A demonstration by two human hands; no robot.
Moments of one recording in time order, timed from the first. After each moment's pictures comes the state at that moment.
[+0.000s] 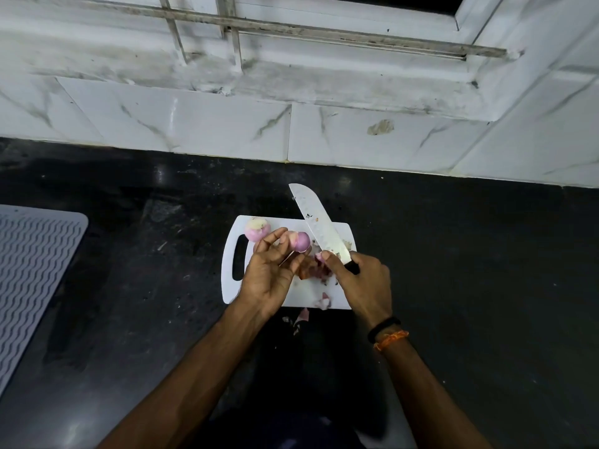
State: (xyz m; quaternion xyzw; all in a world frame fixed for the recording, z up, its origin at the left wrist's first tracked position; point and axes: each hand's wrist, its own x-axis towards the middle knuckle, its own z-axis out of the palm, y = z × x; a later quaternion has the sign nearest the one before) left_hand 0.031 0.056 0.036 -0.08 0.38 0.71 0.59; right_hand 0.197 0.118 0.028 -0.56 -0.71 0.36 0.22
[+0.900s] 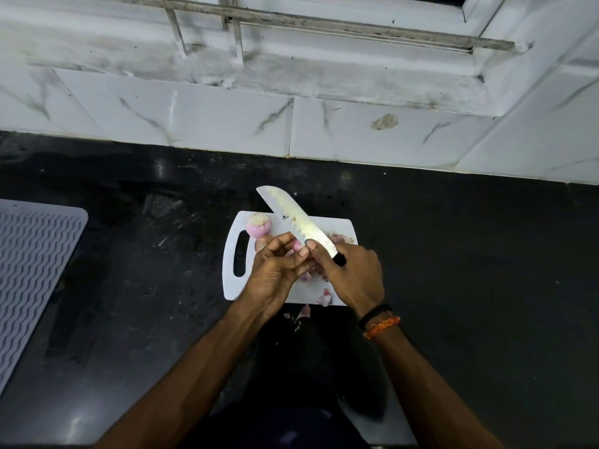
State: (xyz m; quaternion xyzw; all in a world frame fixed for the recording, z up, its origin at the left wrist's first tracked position) left_hand 0.035 0.051 0.030 0.00 0.40 0.69 0.60; right_hand 0.174 0.115 0.042 -0.52 -0.77 0.29 0.22
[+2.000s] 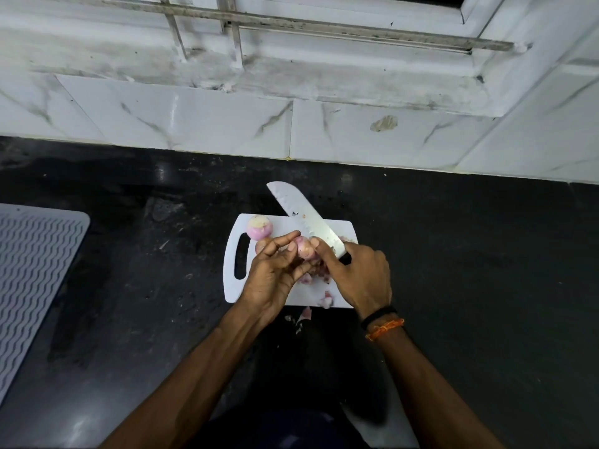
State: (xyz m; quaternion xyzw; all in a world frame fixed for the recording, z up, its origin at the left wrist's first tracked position) left_hand 0.033 0.045 0.036 0.00 0.42 0.68 0.60; right_hand 0.177 0.118 0.048 -0.53 -0.78 0.26 0.22
